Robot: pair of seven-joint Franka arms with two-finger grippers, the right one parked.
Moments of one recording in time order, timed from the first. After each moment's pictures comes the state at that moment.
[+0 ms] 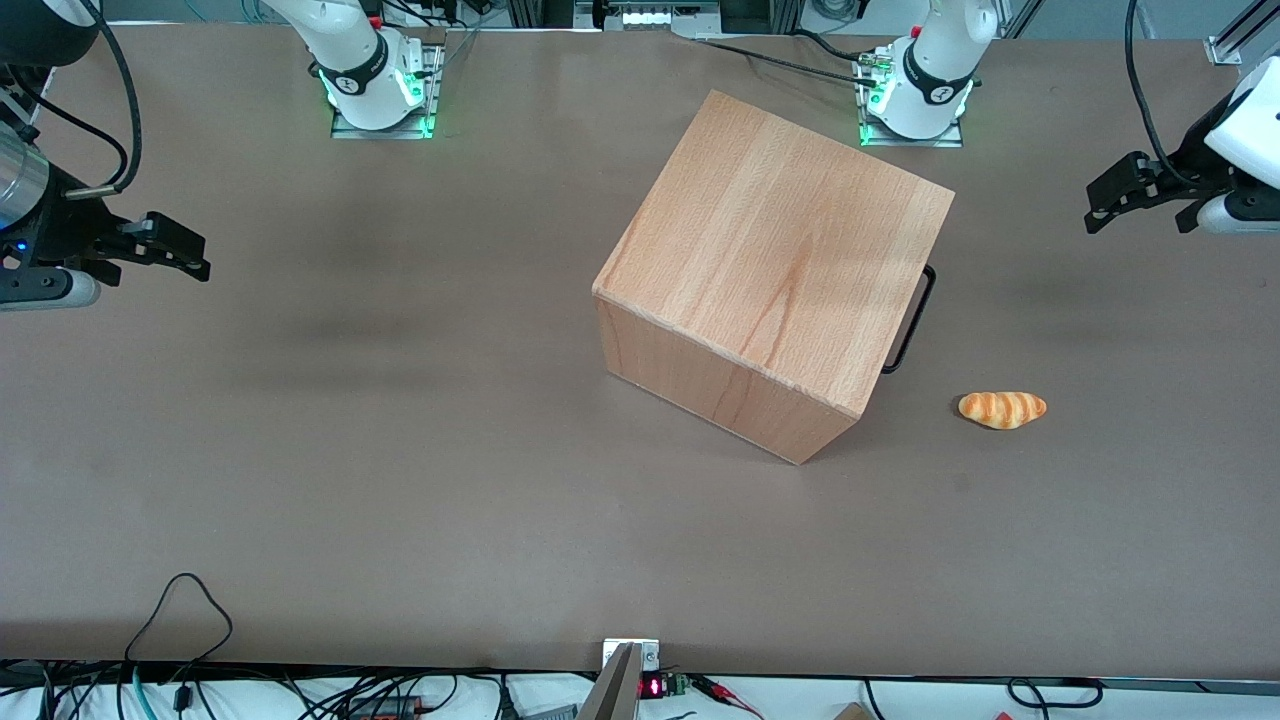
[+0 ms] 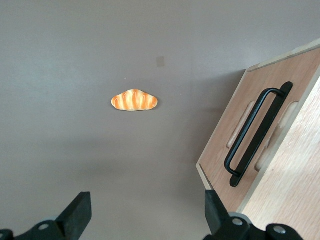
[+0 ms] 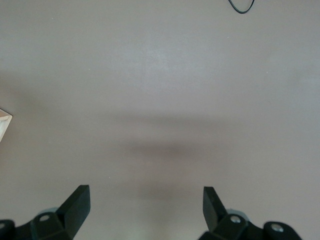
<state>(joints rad) 0.08 -0.11 -0.09 -1.71 0.00 1.61 -0.02</state>
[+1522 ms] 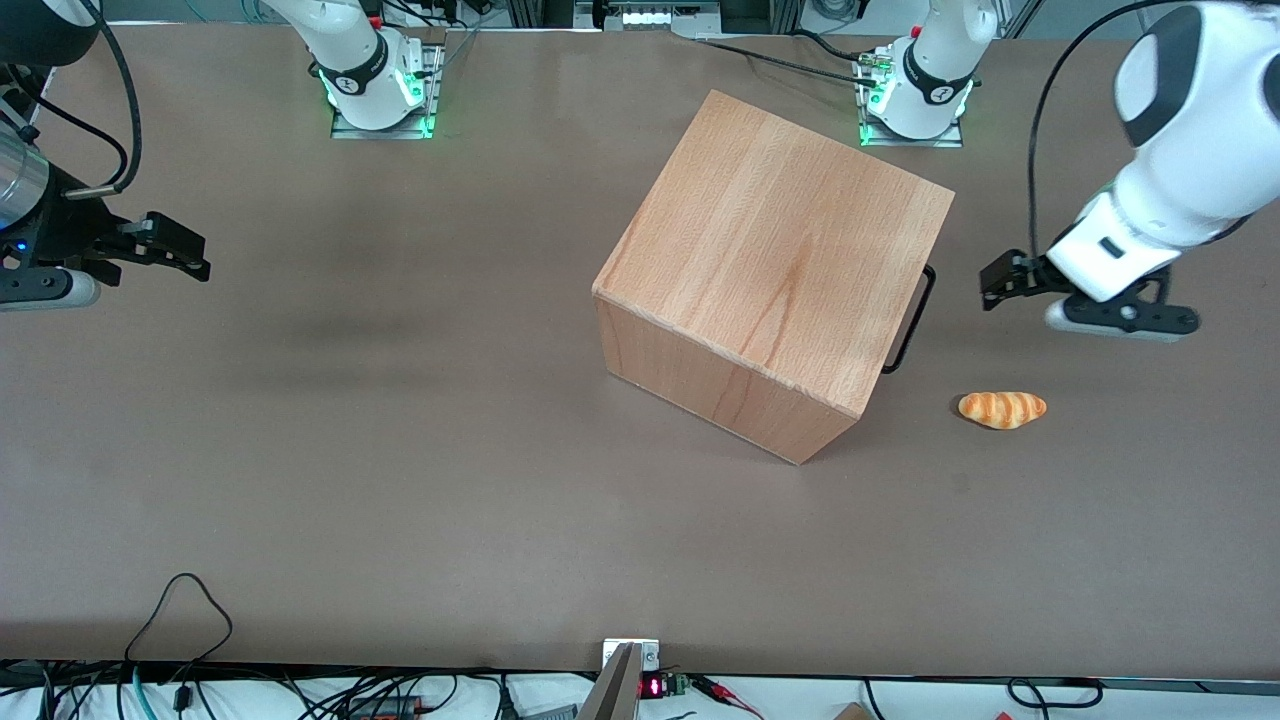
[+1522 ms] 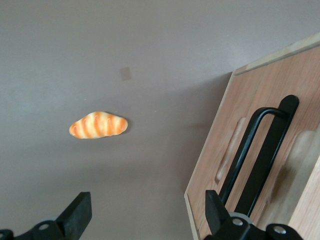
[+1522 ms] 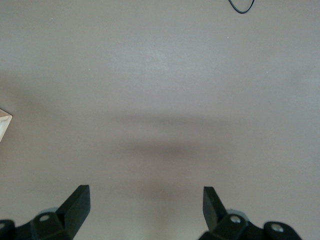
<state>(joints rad) 0.05 0.03 -0.17 -1.88 -0.01 1.92 -0.02</state>
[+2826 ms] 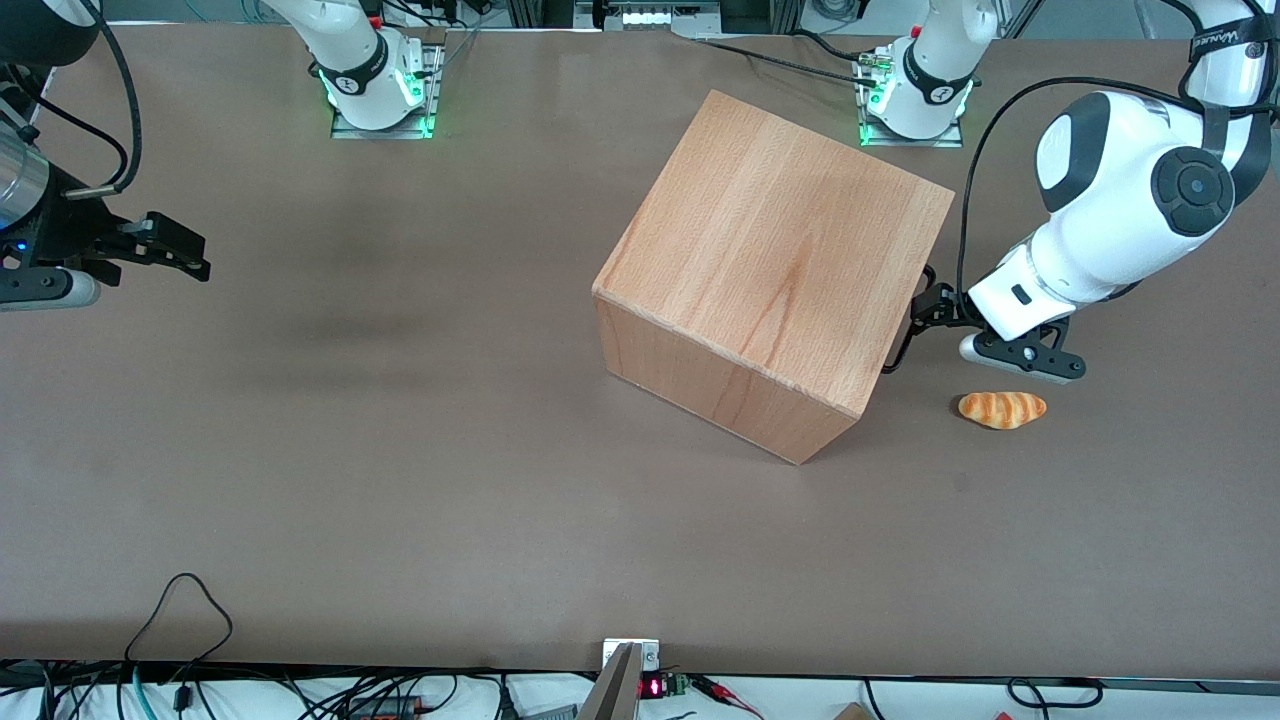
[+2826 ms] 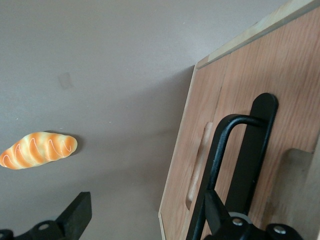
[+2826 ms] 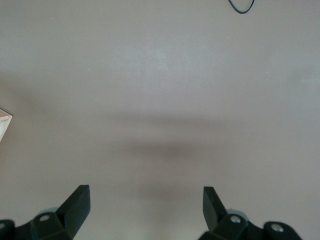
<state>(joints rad) 0.02 0.12 -0.18 -1.93 -0.12 2.05 0.11</state>
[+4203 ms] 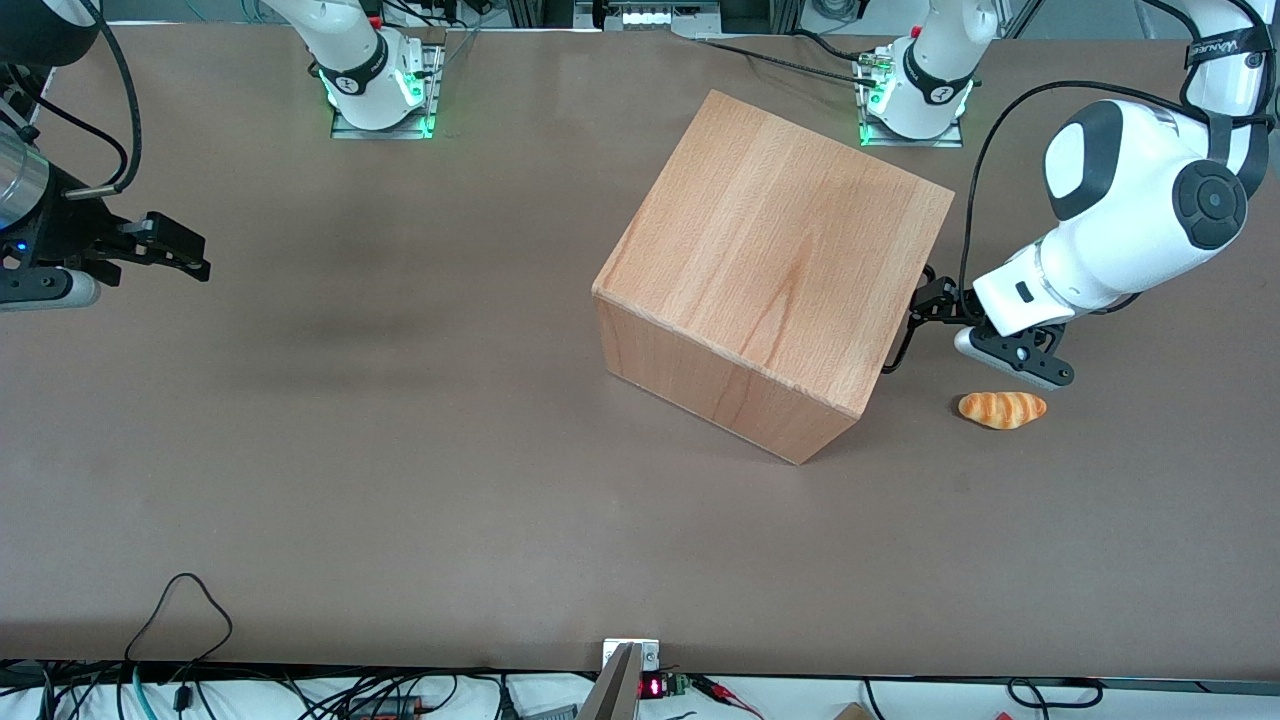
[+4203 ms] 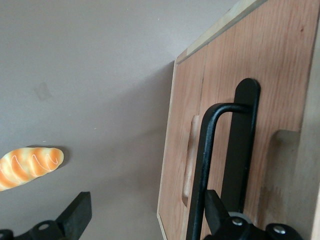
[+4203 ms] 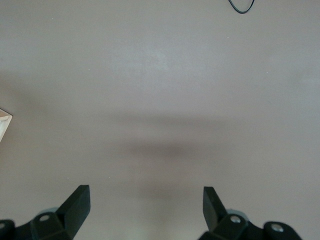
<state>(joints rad) 0.02 0.13 -0.16 -1.93 -0.20 2.05 0.28</state>
